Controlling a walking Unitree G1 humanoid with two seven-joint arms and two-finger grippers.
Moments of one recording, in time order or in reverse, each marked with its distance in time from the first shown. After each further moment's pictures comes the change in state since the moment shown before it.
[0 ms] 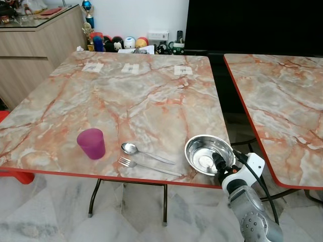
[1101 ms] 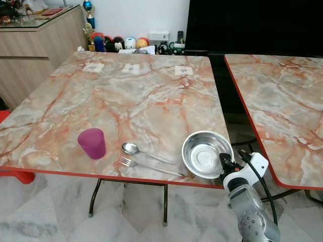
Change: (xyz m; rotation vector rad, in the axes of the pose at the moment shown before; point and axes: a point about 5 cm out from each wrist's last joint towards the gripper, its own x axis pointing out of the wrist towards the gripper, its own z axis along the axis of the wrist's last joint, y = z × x) left arm 0.000 0.000 0.000 0.019 0.002 -0.004; right arm 0.003 -0.002 0.007 0.071 -0.104 -0.021
